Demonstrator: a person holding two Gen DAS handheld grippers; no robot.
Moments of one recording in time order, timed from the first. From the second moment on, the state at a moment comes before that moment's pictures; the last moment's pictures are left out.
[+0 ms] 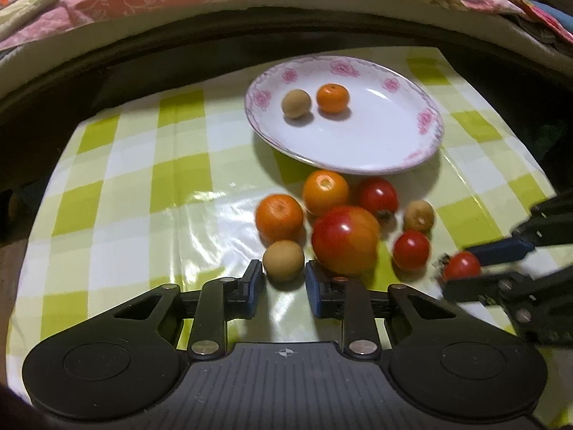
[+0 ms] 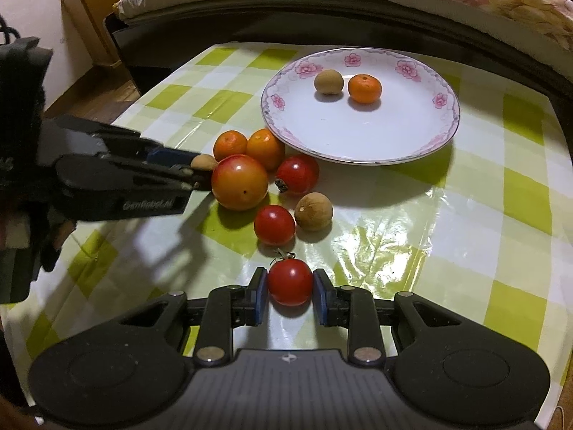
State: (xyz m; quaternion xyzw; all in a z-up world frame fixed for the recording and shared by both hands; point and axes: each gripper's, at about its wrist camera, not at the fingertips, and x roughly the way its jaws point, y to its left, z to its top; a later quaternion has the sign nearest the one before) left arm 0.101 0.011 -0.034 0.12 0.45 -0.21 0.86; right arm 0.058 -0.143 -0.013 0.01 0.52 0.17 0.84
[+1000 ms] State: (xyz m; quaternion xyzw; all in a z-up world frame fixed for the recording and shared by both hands) left arm 0.106 0.011 -0.037 0.13 0.43 -0.22 0.87; right arm 0.054 -0.146 -0.012 0.01 0.52 0.17 0.84
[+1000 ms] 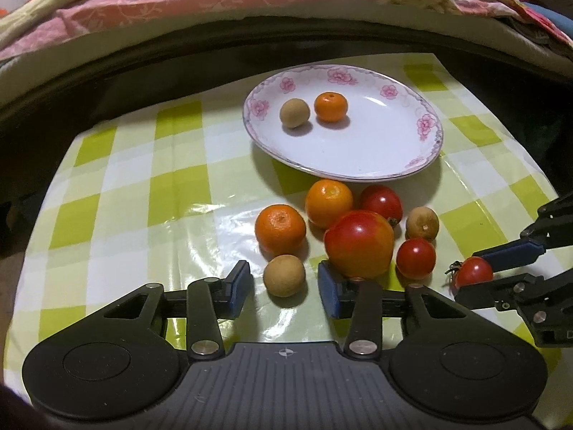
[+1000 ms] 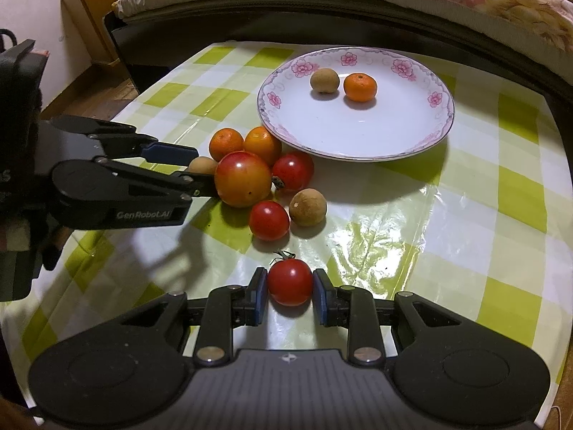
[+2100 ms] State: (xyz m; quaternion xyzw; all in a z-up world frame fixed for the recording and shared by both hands) left arm 0.039 -0.002 -0.035 0.15 0.45 -0.23 0.85; right arm 0.043 -0.138 -0.014 -0.05 0.50 0.17 0.85
